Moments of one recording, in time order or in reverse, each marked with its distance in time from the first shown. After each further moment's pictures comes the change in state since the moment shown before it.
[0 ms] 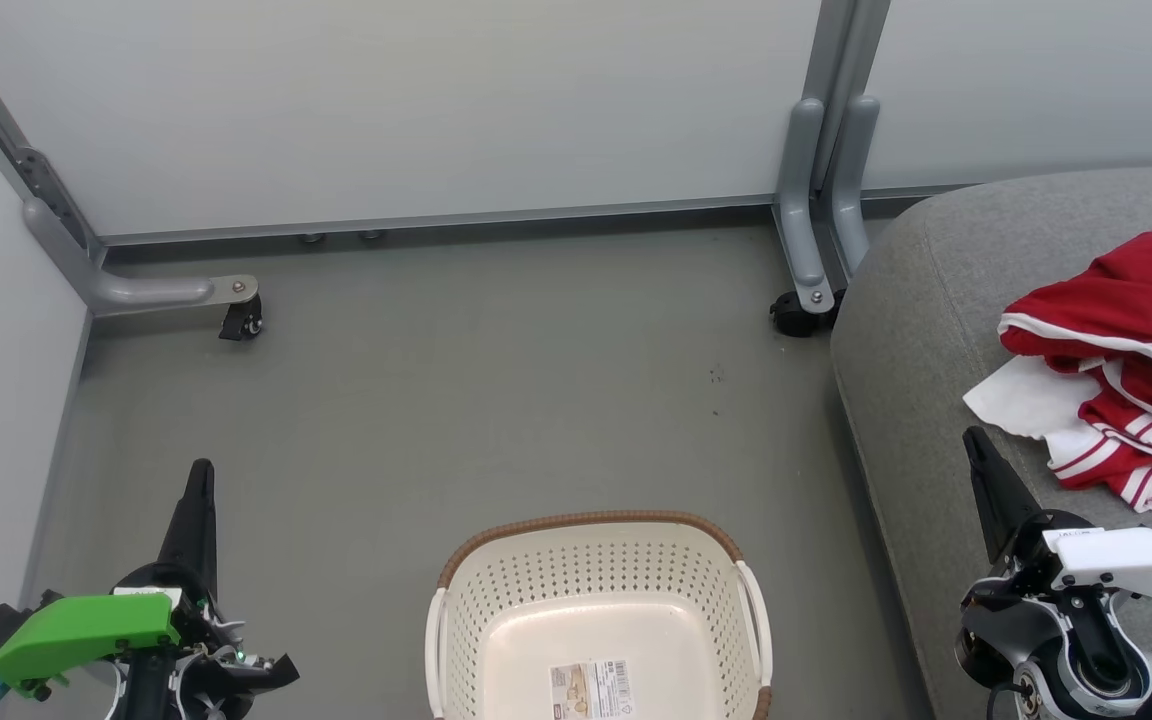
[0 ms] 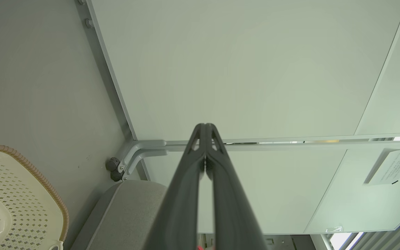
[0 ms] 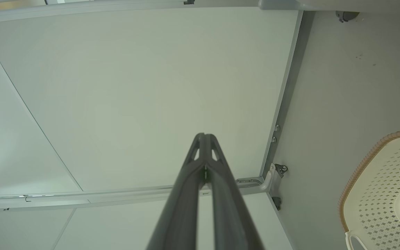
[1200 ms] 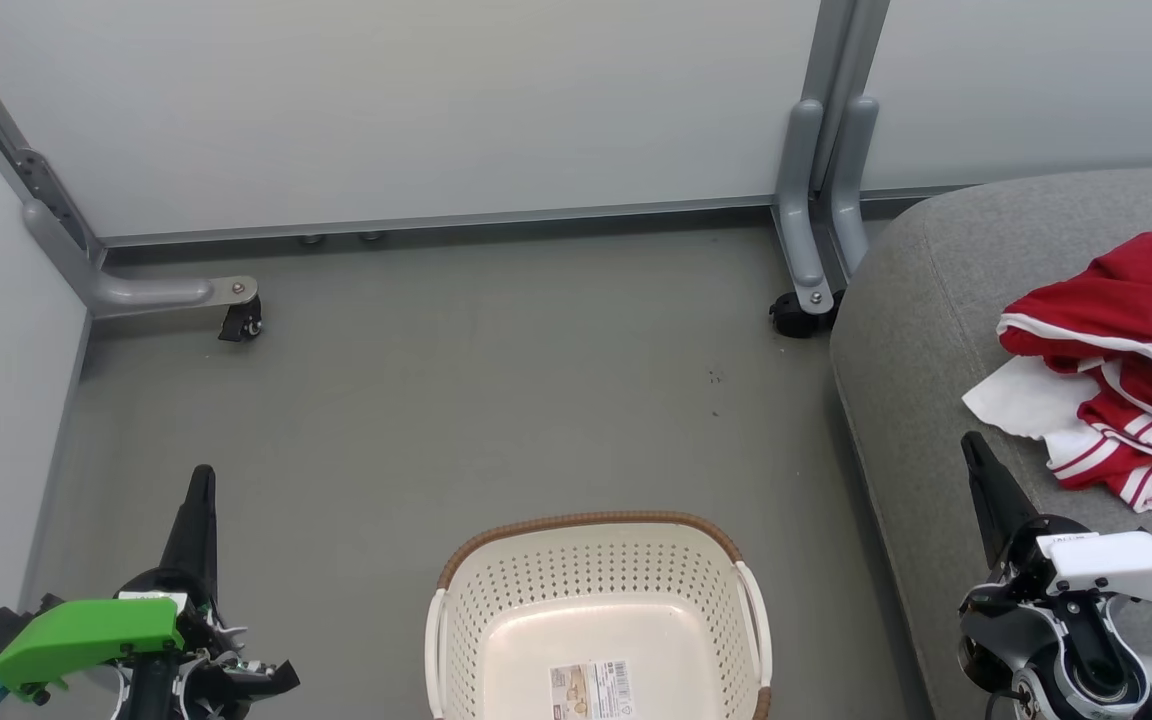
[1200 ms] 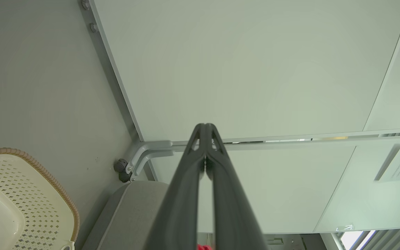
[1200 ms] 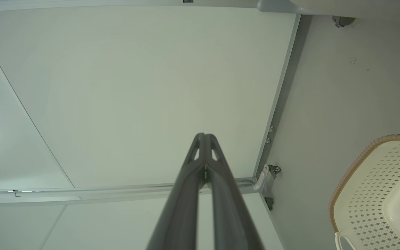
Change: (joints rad) left arm 0.009 0.002 -0.005 -0.001 0.038 0.001 -0.009; right arm 0.013 -0.008 0.018 -0.010 -0.029 0.000 -0.015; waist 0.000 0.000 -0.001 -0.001
